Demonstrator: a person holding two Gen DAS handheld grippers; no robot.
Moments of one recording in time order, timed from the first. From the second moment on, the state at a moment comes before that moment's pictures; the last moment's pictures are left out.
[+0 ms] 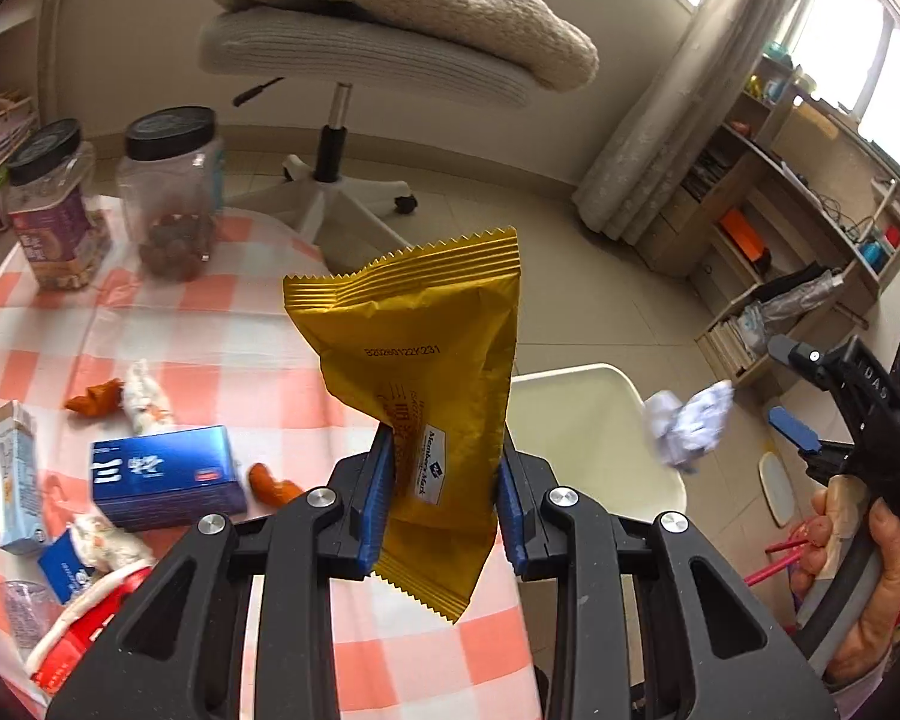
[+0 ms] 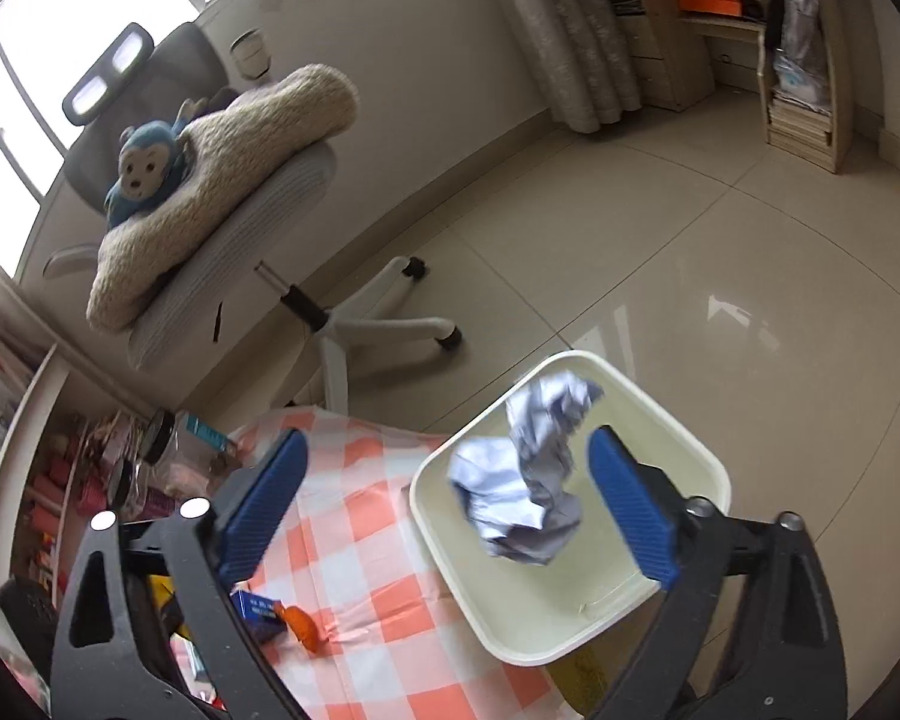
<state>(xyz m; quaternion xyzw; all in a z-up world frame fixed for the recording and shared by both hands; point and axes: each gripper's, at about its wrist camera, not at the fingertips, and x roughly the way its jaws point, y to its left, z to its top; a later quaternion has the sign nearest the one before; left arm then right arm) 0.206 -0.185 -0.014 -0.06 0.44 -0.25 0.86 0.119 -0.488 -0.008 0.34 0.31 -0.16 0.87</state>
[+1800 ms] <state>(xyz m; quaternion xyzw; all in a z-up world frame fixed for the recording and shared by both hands) 0.175 -0.165 0.038 0.05 0.28 -0.08 0.96 0.116 -0.338 0.032 0.05 0.24 -0.25 0.94</state>
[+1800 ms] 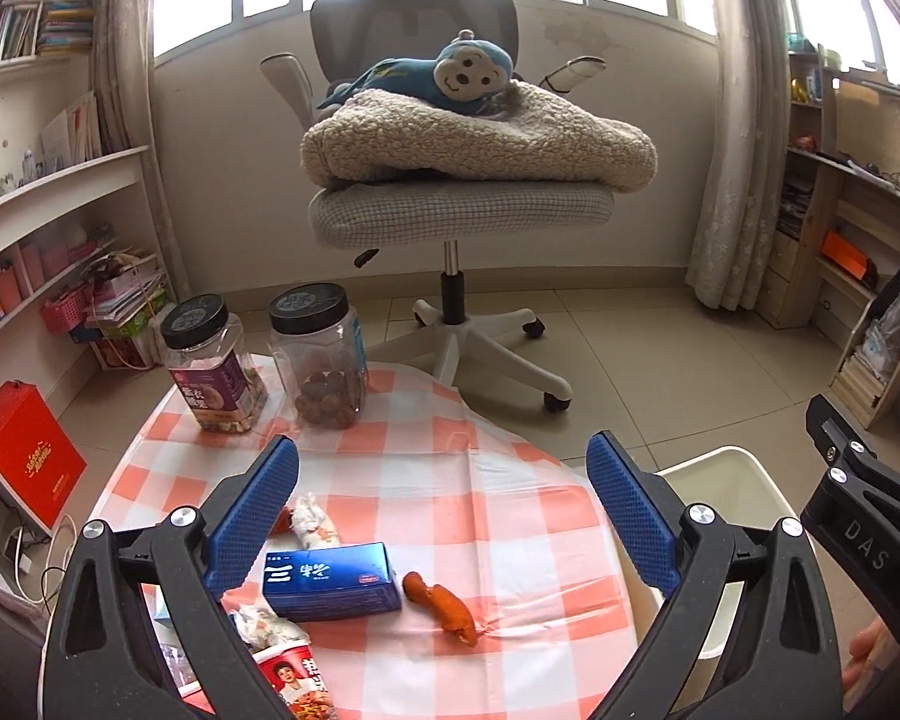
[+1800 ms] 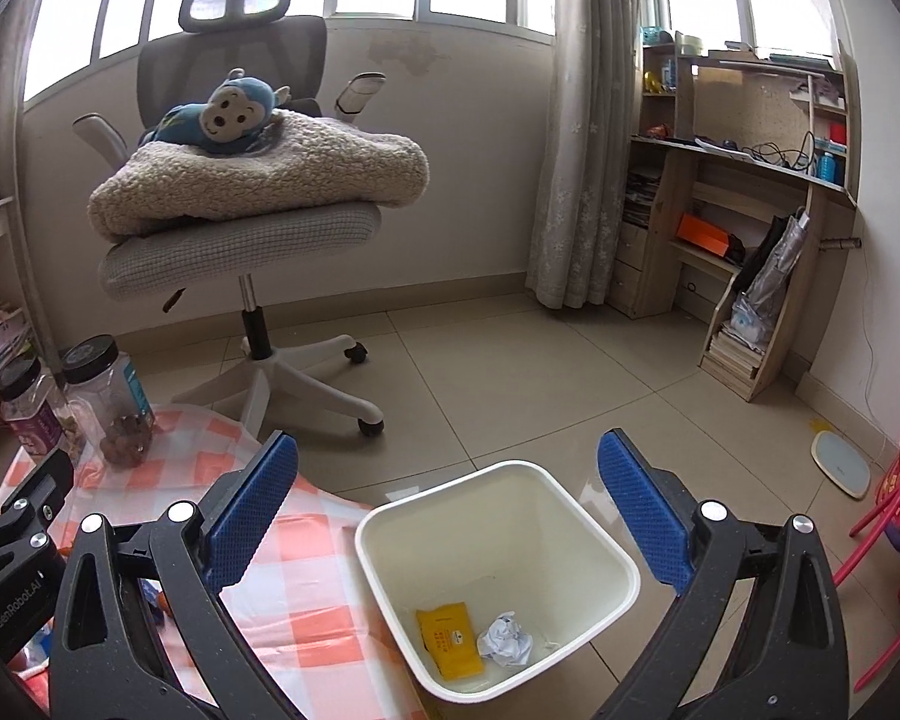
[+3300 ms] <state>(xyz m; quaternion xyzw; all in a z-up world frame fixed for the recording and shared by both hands) 0.301 0.108 -0.154 -0.07 0.61 0.01 0.79 0.236 -0.119 -0.156 0.19 0.65 0.22 0.71</state>
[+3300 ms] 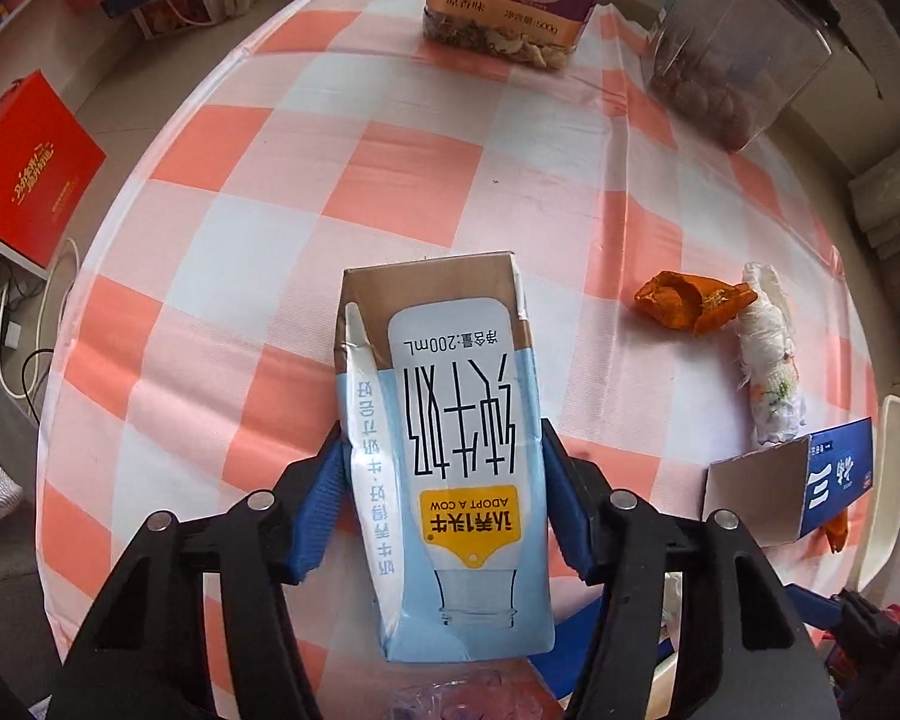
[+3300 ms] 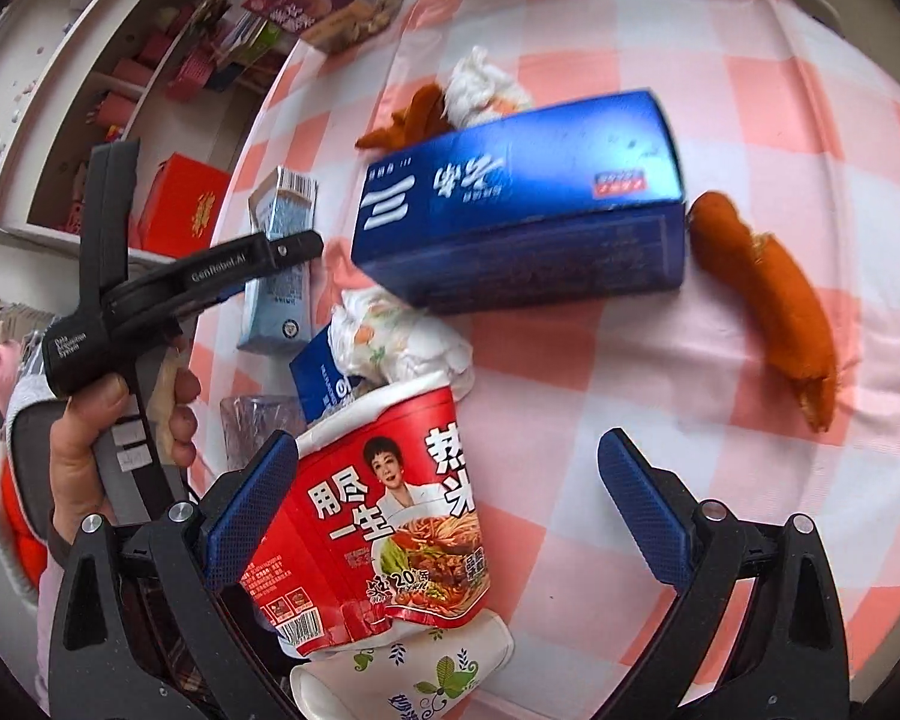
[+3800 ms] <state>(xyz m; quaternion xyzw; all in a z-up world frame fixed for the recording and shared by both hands) 0.244 0.105 -0.065 -0.07 0.53 -0.05 0.85 0.220 -0.102 -0.144 0.21 0.64 0.29 0.68</state>
